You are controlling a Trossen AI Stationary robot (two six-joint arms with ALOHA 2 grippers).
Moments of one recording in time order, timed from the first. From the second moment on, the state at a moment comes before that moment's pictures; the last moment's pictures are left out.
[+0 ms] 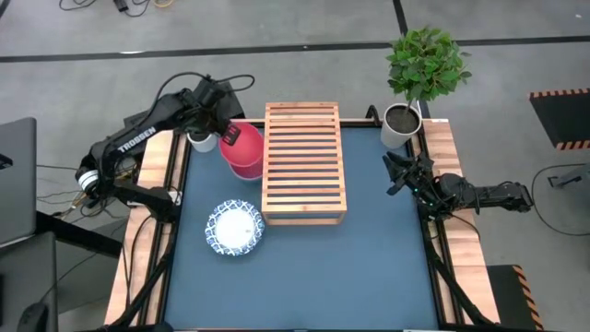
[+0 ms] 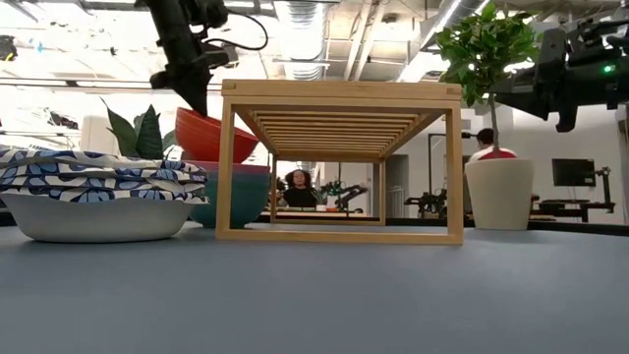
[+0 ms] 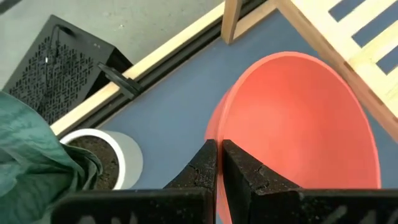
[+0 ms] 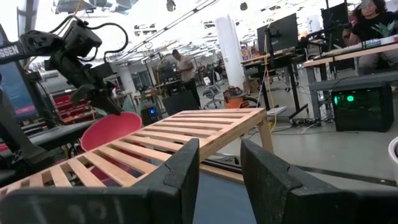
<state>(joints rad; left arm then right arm) 0.77 1.32 1.31 -0.97 -0.10 -0.14 0.06 0.01 0.01 0.24 0.82 0.12</state>
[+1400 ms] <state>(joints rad) 0.83 1.50 1.47 -0.55 0.23 -0.29 0.06 0.01 0.01 0.24 0.82 0.12</state>
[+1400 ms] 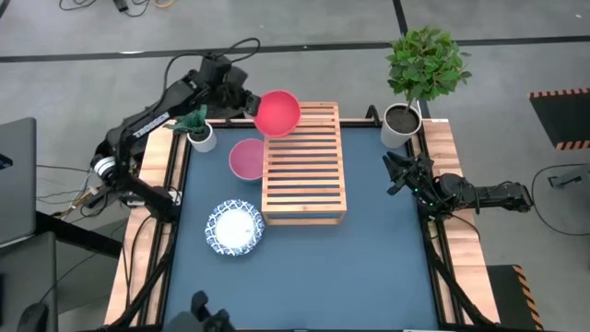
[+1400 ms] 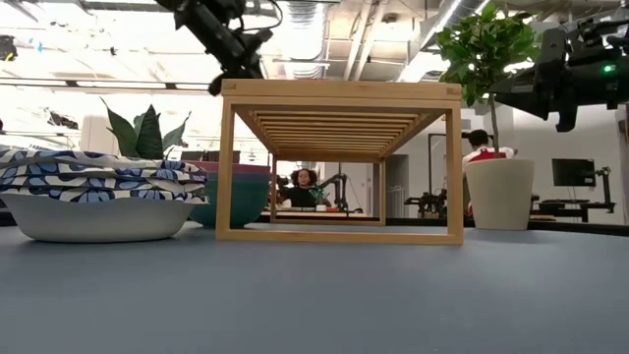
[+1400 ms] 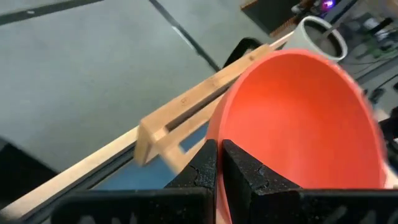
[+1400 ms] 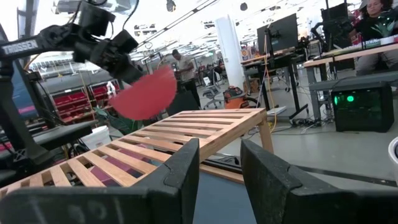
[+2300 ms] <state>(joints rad) 0.82 1.83 1.84 -0.77 0.22 -0.18 0.06 0.01 0.01 0.24 0.82 0.12</state>
